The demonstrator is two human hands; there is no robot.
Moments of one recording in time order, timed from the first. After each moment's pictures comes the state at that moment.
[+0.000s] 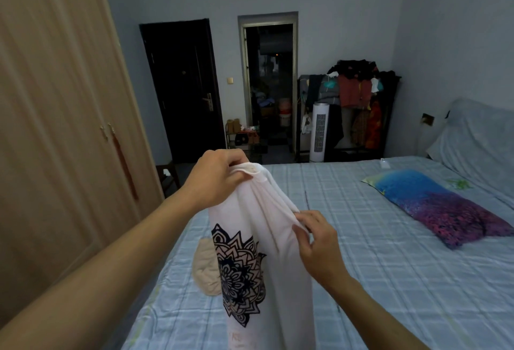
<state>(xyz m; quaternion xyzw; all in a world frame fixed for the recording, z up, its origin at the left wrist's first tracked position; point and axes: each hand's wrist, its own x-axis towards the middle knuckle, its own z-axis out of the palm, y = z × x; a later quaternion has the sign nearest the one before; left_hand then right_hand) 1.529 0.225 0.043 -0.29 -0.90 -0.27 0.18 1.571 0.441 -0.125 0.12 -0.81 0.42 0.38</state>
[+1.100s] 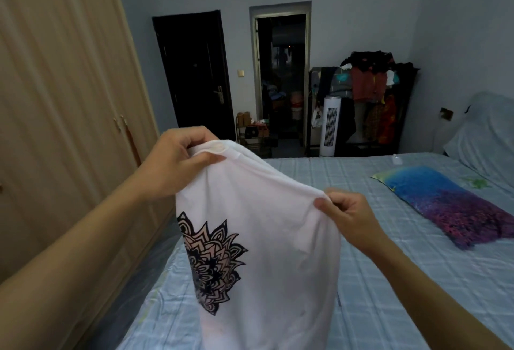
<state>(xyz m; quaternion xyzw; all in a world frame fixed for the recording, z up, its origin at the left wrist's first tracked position) 1.559 0.189 0.070 -0.34 -0.84 -0.37 0.21 1.572 0.516 -0.073 0.19 -0.76 0.59 0.19</state>
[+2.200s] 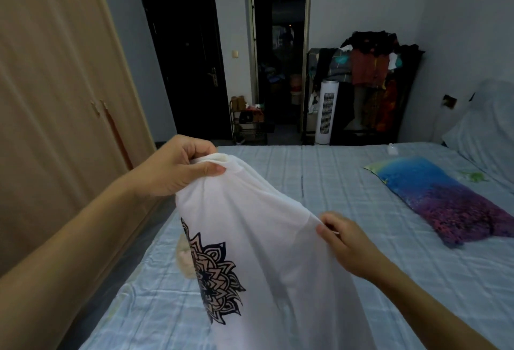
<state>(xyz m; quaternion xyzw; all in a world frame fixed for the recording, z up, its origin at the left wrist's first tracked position) 1.498 0.282 0.040 -0.30 -0.84 -0.44 0.02 1.534 0.618 -0.136 0.16 -0.89 0.41 0.13</state>
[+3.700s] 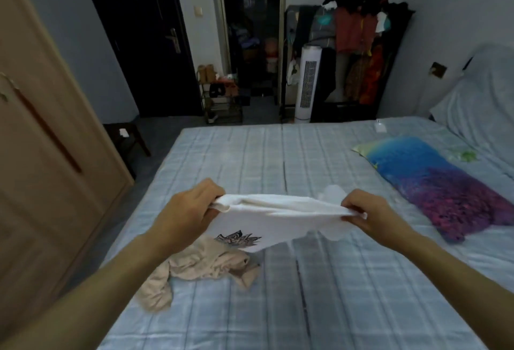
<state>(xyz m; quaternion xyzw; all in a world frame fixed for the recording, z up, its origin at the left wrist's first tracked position) 1.274 0.346 -0.128 -0.39 -0.88 -0.19 0.20 1.313 0.754 -0.192 0.16 -0.95 0.25 0.12</state>
